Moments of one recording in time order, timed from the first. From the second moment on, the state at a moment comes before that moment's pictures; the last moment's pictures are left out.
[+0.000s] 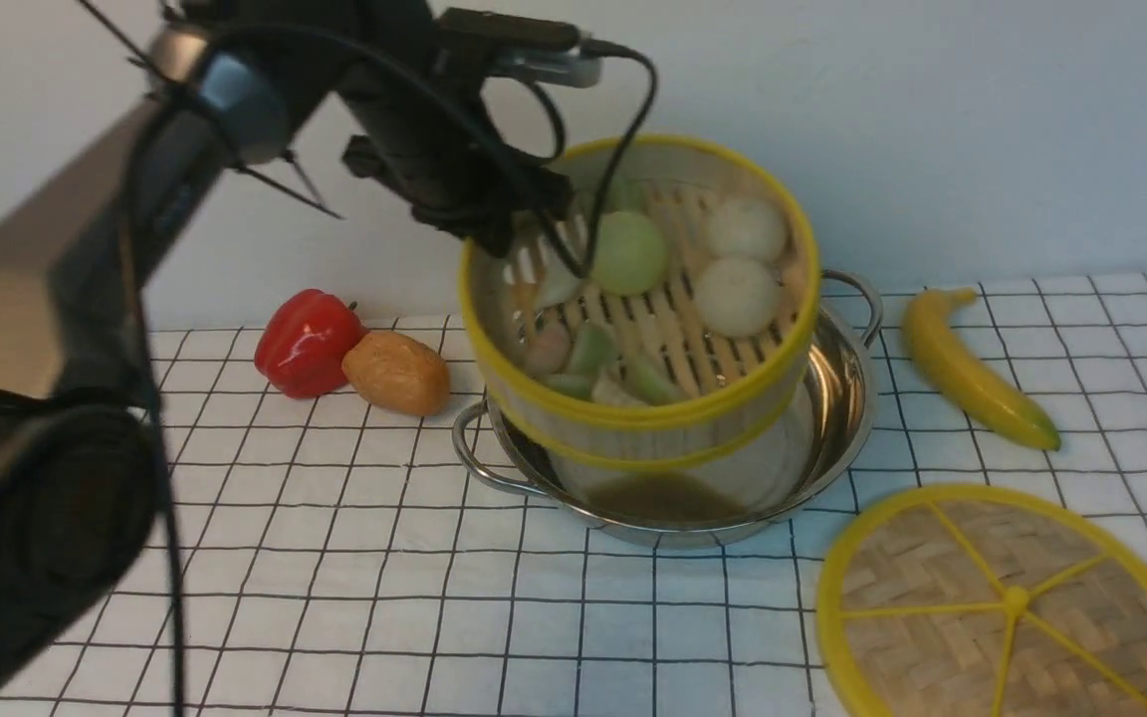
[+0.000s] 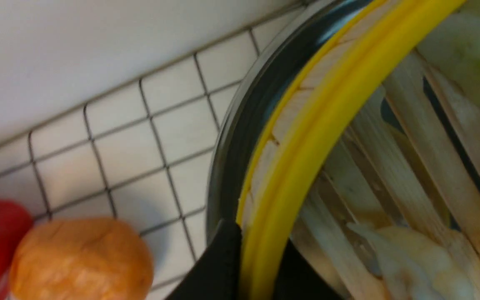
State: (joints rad) right arm 0.00 0.00 0.01 0.94 0.47 0.13; left arm -0.35 2.29 -2.36 -0.01 1.23 0.05
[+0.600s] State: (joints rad) right arm 0.00 0.00 0.01 0.94 0.51 0.13; left arm -0.39 2.48 -2.53 0.06 1.25 0.00
